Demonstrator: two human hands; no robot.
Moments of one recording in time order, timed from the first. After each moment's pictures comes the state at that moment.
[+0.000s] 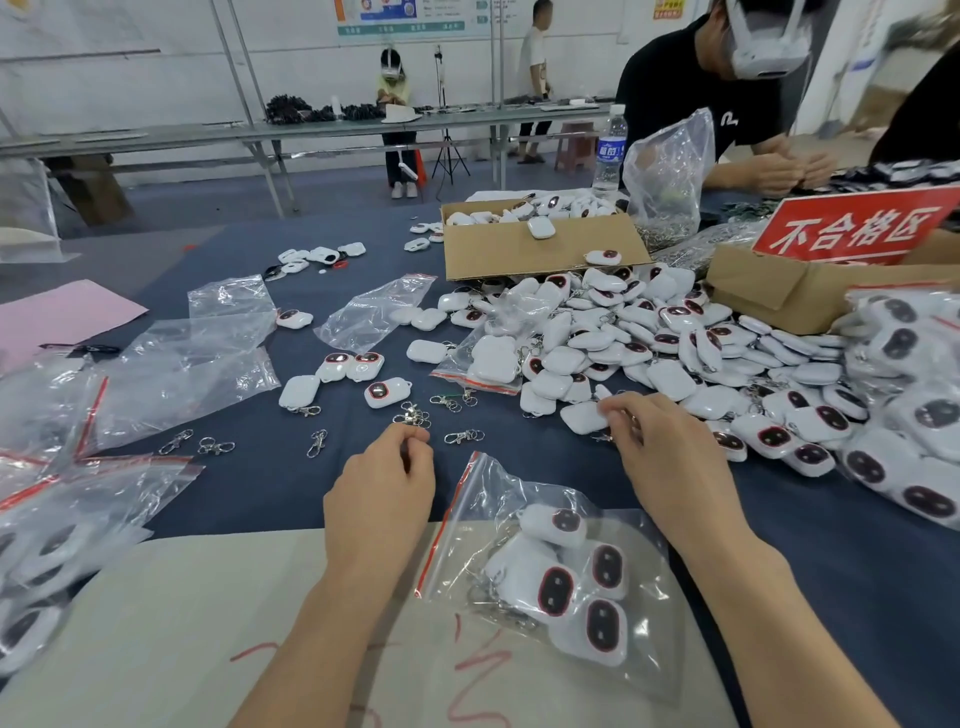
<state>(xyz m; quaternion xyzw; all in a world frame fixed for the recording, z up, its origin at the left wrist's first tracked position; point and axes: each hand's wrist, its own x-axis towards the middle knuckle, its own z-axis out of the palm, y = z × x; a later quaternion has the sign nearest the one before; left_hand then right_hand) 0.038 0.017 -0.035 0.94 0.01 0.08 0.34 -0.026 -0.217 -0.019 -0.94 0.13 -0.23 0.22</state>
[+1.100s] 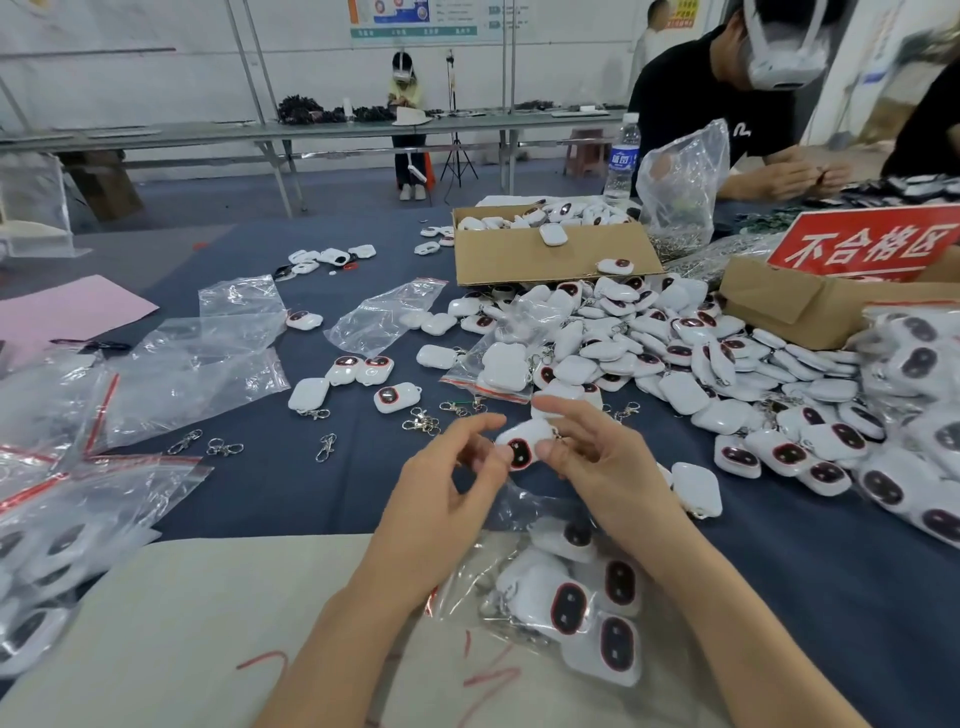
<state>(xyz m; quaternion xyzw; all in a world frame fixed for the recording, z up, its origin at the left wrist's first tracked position) 0.024 0.004 -0.032 0.80 -0.24 0.05 0.55 -0.012 -0.175 -0.015 -0.78 0.00 -0.13 0.62</state>
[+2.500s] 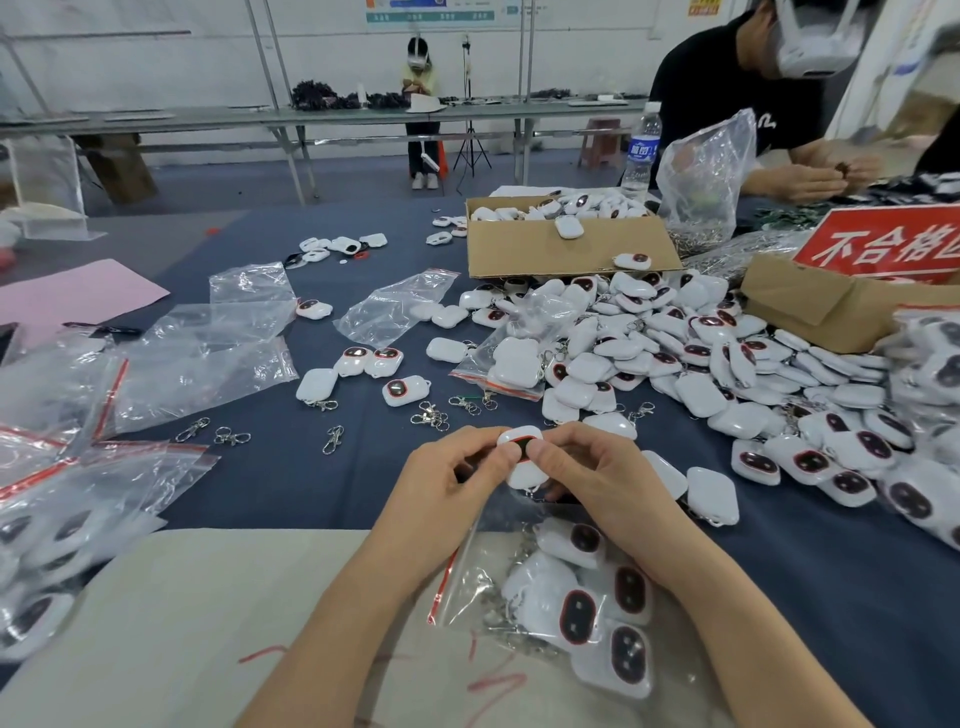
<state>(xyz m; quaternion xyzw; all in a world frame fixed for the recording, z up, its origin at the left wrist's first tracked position) 0.039 0.008 -0.030 0.79 -0.25 -0.02 0.56 -0.005 -0.173 -0.023 -0.75 0.02 -0.04 0.66</state>
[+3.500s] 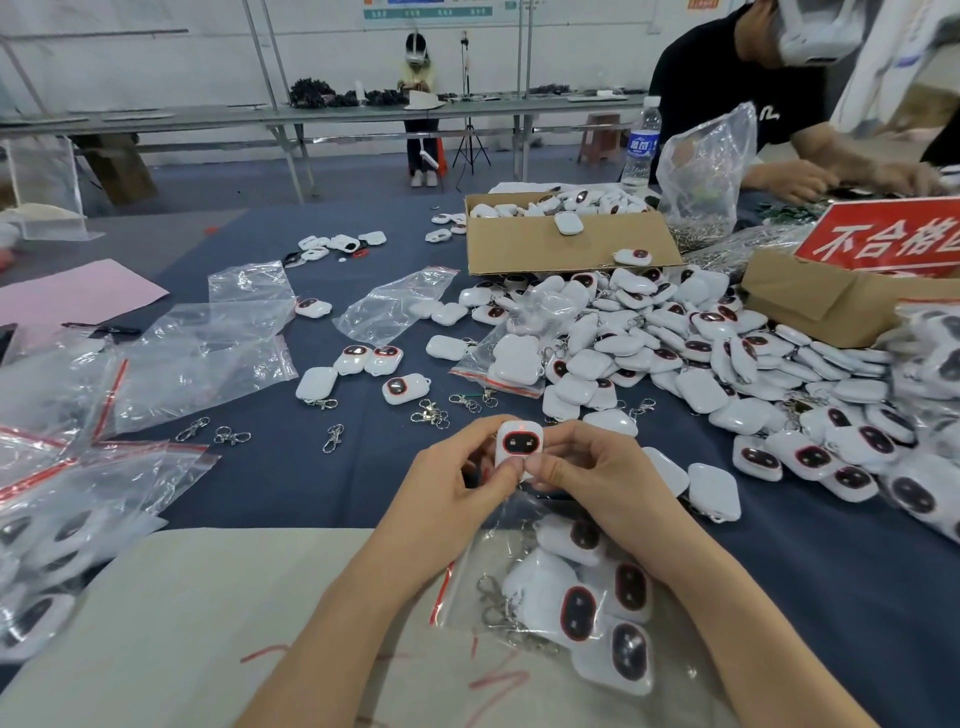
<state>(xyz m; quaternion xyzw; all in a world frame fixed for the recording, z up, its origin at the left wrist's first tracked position) 0.039 0.008 -0.035 0.79 -0.28 -0.03 0.54 -0.003 -0.175 -0.029 -0.74 -0.01 -0.04 0.67</state>
